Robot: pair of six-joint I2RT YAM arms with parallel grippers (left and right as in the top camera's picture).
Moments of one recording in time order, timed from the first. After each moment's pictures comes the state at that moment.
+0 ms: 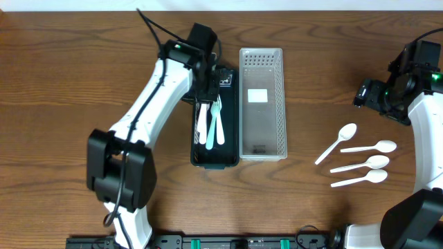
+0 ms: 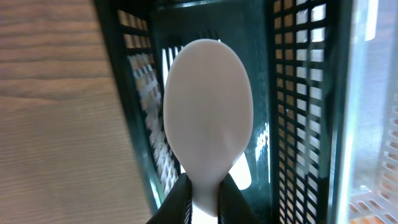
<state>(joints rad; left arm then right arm) -0.39 1.97 1.71 -1.13 0.08 -0.23 -0.25 1.59 1.39 -1.05 -0.01 0.20</state>
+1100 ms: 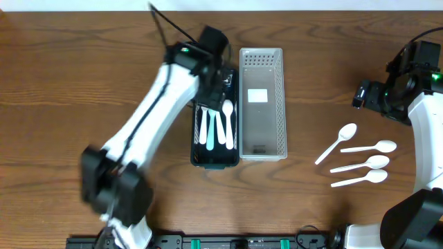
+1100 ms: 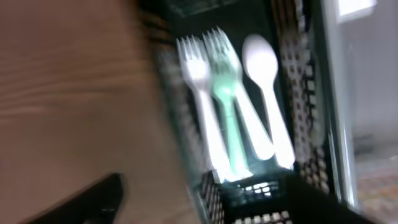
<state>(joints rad) -0.44 1.82 1.75 -1.24 -0.10 -0.14 -0.25 1.59 1.39 -1.06 -0.02 0.13</state>
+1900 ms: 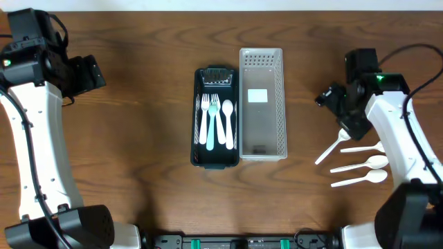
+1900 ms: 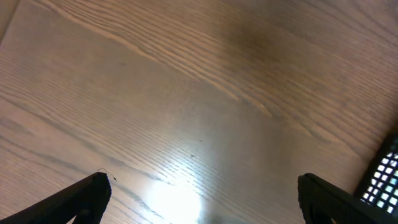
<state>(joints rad) 0.26 1.62 1.78 -1.28 -0.11 -0.14 0.00 1.63 1.28 -1.05 0.05 0.91</state>
